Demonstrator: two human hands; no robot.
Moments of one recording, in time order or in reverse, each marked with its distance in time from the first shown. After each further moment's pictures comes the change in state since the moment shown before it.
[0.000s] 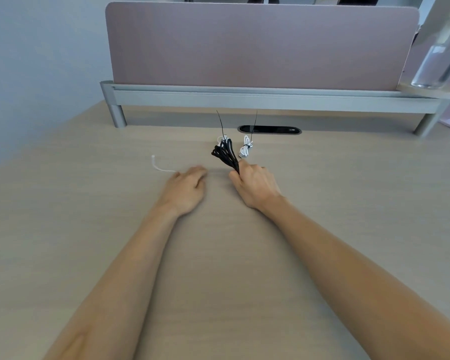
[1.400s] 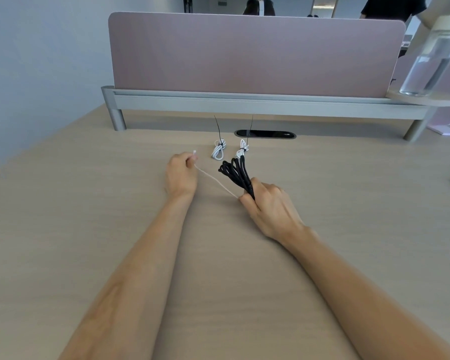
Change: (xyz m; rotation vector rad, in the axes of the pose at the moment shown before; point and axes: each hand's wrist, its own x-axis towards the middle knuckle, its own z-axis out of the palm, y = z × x) left_hand 0.034 0.013 0.007 -0.495 0.449 -0.365; right_hand -0.068 0.014 -0.018 0.068 0.183 -0.142
